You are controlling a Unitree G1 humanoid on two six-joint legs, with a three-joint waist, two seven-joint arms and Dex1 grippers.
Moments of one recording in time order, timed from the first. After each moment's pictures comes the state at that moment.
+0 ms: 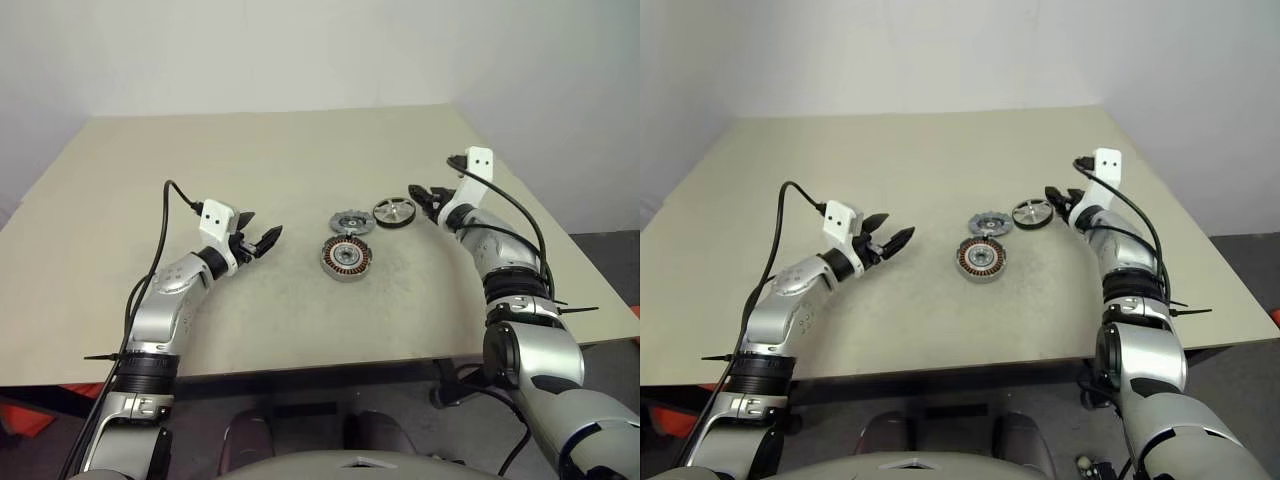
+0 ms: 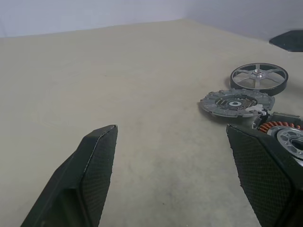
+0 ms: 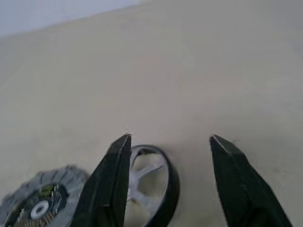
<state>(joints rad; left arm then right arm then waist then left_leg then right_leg) -0.32 0.31 0.04 0.06 -0.31 0.30 -0.56 -0.84 -0.37 -0.30 0.82 0.28 0.35 0.40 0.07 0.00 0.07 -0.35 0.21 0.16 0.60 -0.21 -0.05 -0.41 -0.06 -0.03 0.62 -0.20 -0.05</state>
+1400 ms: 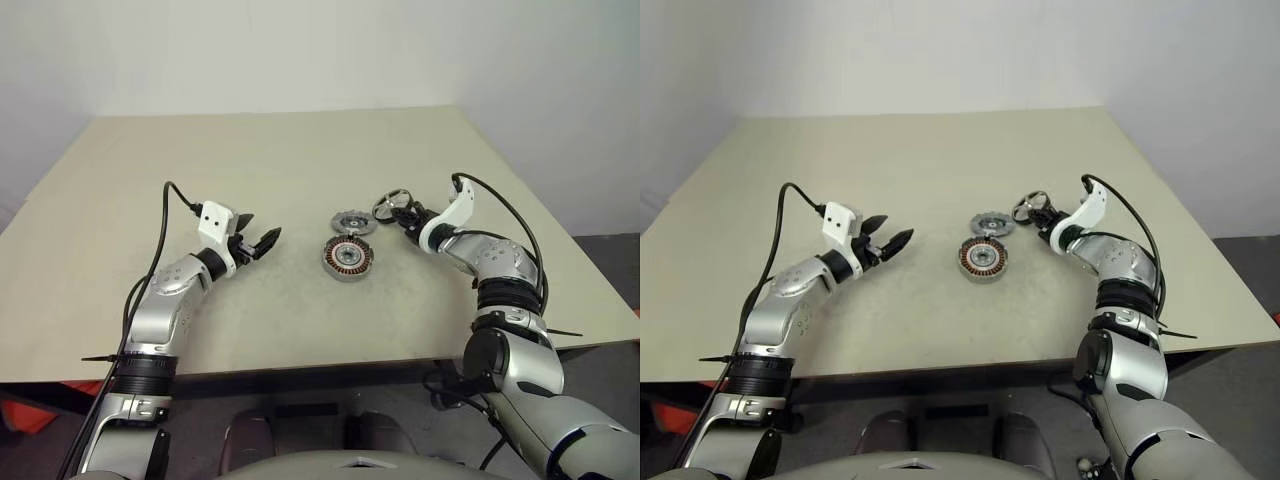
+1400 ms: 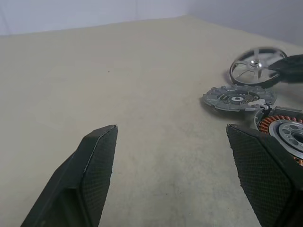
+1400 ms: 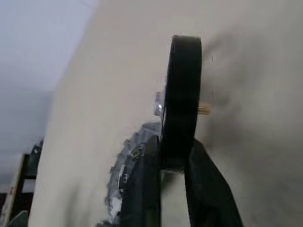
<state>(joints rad) -0.31 0.32 0.04 0.06 -0.31 0.30 -0.56 -0.78 -0.25 -0.55 0.67 0.61 0.86 0.22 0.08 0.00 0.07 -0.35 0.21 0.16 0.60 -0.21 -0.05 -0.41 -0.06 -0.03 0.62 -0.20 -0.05</state>
